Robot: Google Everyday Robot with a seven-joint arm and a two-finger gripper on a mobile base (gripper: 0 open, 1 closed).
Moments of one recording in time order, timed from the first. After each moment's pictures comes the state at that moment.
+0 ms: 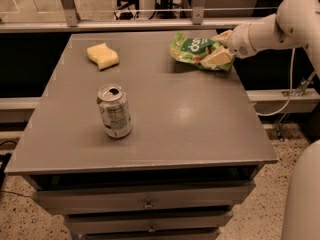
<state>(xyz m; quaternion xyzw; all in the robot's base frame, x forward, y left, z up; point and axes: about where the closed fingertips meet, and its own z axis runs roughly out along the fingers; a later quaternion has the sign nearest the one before) 0.760 -0.194 0.865 -0.53 0.71 0.10 0.45</state>
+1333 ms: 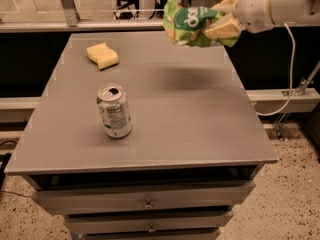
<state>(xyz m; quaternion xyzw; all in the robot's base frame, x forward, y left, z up) 0.684 -0.156 0.996 -0.57 0.62 0.08 0.53</state>
